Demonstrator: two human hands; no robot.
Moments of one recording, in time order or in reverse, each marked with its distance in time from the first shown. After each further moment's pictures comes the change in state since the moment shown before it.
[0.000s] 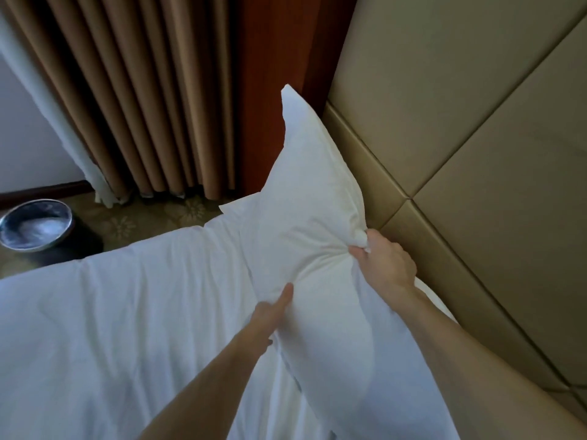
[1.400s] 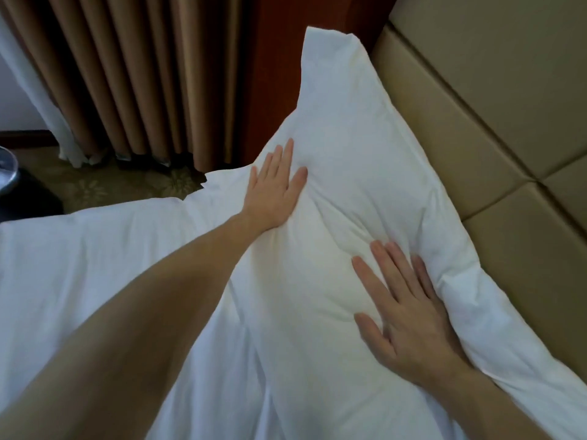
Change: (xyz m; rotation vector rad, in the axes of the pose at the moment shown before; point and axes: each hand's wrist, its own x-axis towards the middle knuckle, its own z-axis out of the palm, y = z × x) left_hand 0.171 0.172 -0.009 0.735 0.345 0.995; right_hand 0.002 0.052 0.099 -0.273 0.079 -0.741
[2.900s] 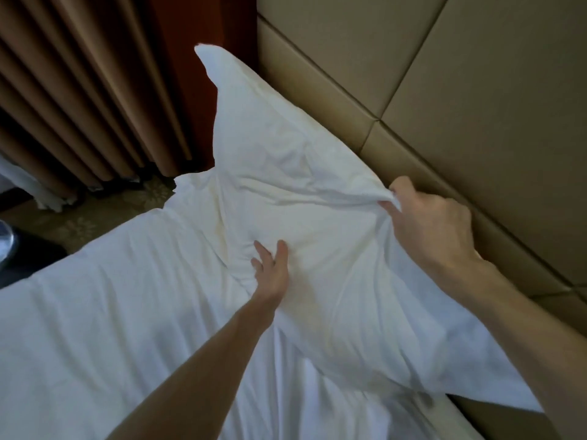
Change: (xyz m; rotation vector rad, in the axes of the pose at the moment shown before) left_hand -0.226 0.096 0.010 -0.525 -0.405 -0.653; right_hand -0.043 0.010 -0.136 -0.124 0.042 0.643
